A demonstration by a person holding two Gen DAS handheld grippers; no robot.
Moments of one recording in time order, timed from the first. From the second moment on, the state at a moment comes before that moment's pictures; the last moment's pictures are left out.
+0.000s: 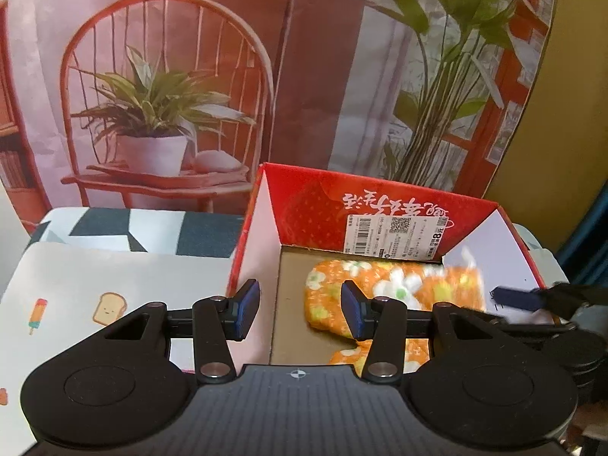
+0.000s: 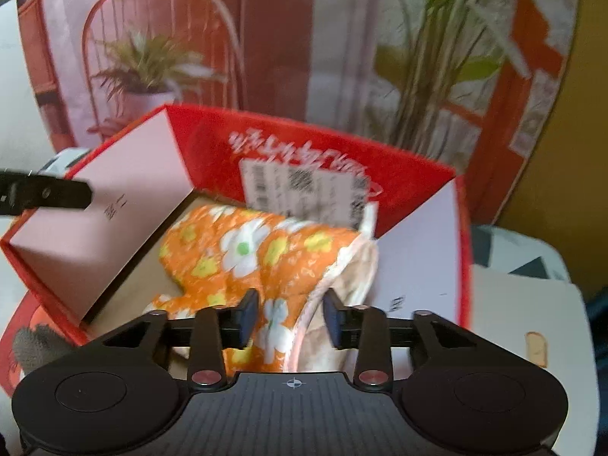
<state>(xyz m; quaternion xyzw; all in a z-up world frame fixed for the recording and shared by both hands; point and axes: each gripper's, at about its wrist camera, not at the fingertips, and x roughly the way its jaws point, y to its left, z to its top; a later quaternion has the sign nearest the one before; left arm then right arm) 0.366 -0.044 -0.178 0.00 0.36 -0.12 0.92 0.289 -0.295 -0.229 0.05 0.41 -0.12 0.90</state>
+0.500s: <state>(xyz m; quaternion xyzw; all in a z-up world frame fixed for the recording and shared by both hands) 0.278 -0.006 -0.156 -0.01 0.34 -0.13 0.93 0.193 -0.263 -0.174 0.08 0.26 -0.08 0.96</state>
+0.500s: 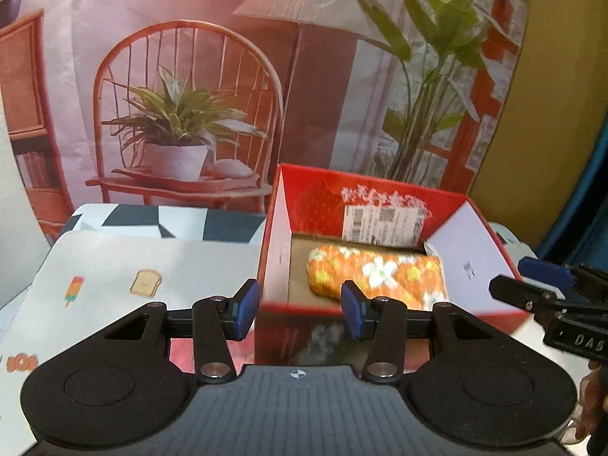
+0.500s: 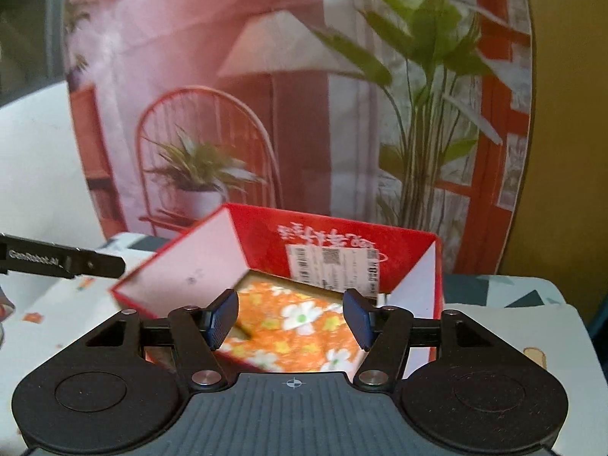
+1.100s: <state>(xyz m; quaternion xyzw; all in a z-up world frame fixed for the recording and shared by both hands) 0.174 0.017 -0.201 -0.03 0.38 -0.12 0.91 0.096 -0.204 -0.221 0.11 0.33 -0.03 0.94</state>
